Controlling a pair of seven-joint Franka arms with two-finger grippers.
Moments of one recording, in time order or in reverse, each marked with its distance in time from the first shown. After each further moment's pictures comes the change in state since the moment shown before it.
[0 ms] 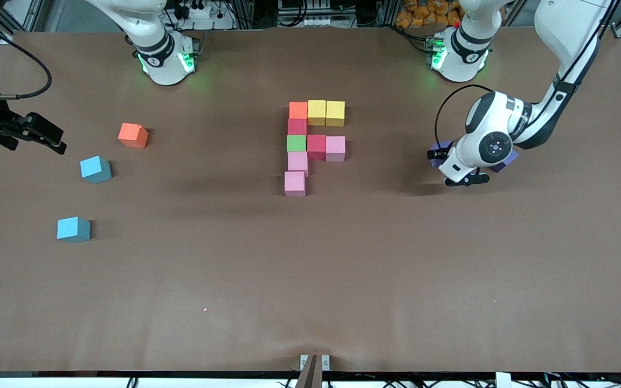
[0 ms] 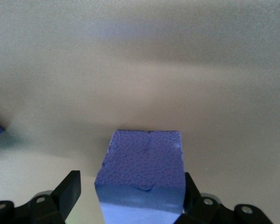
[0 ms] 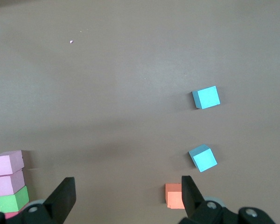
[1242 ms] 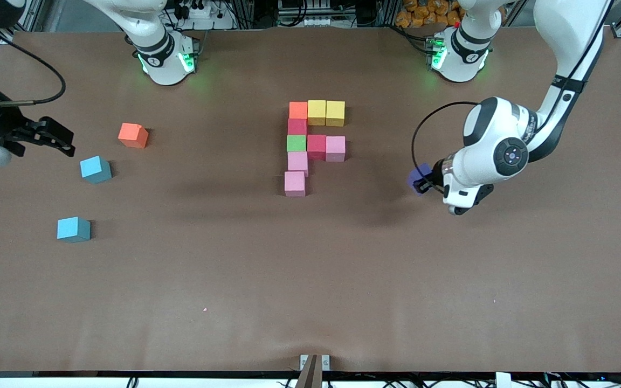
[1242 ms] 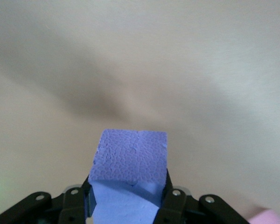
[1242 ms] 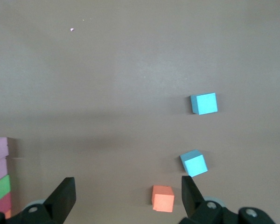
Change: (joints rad) left arm -0.161 0.042 -0.008 0.392 -0.217 -0.079 -0.594; right arm 0.012 0.029 -0.009 -0.002 -0.037 0.006 -0.108
